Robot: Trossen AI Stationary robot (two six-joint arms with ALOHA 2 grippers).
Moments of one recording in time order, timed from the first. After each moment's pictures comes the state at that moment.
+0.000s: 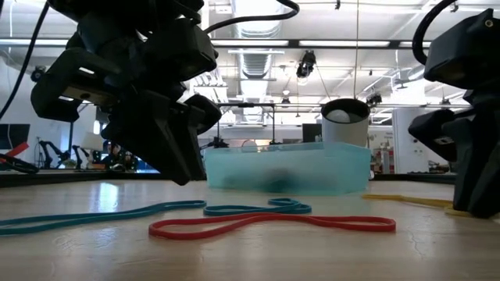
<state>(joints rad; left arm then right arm) -0.31 1.72 0.88 -0.01 0.03 0.04 0.69 1.72 0.65 0.01 0.30 0.60</state>
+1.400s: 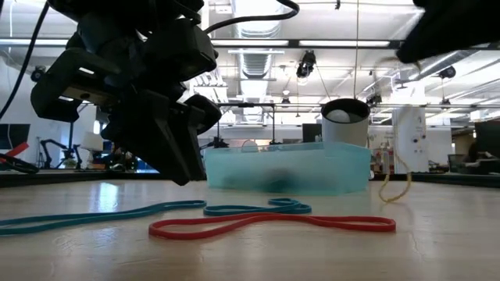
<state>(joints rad) -0.31 1.72 0.88 -0.01 0.03 0.04 0.81 1.67 1.04 -0.43 0.84 0.13</state>
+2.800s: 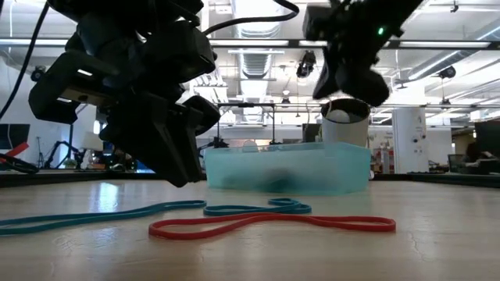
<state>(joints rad) -0.31 1.72 0.88 -0.02 0.03 0.04 0.30 1.66 1.13 -0.72 0.96 0.01</state>
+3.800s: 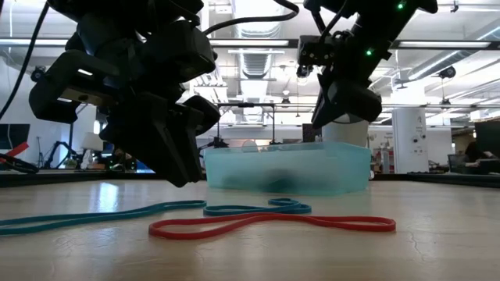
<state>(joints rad) -0.31 1.72 0.88 -0.02 0.03 0.04 0.20 1.66 1.06 -0.60 0.73 0.05</state>
